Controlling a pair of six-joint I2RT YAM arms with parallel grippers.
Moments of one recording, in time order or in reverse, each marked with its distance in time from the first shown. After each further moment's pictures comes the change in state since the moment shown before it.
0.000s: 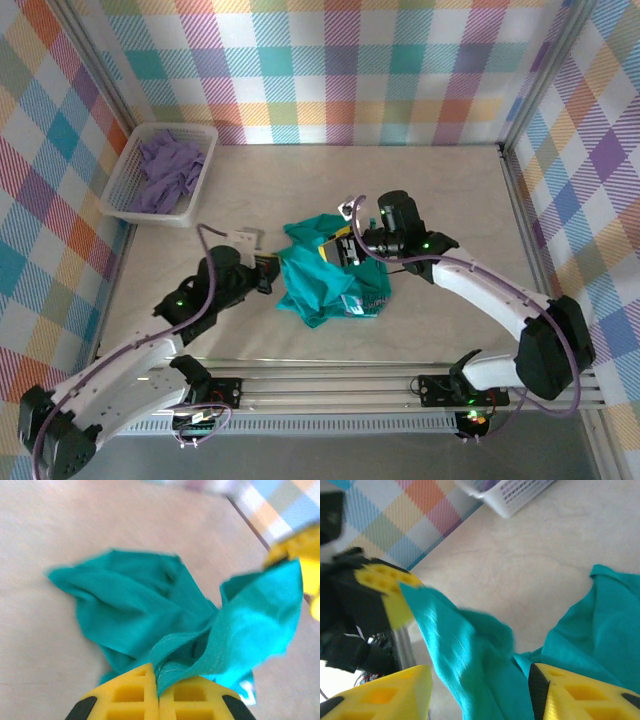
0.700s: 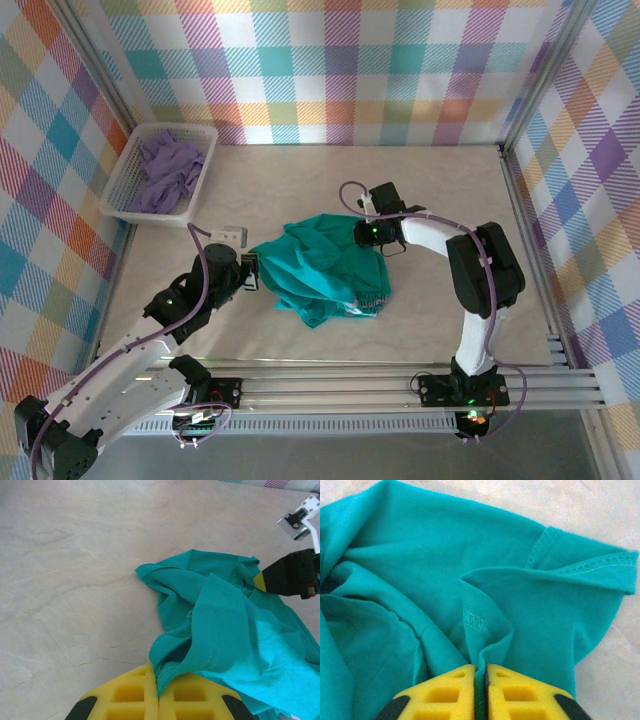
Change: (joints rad) left arm 0.026 -0.002 0.052 -0.199 -0.190 0.034; right arm -0.179 0.554 0.222 -0.144 0.361 0.008
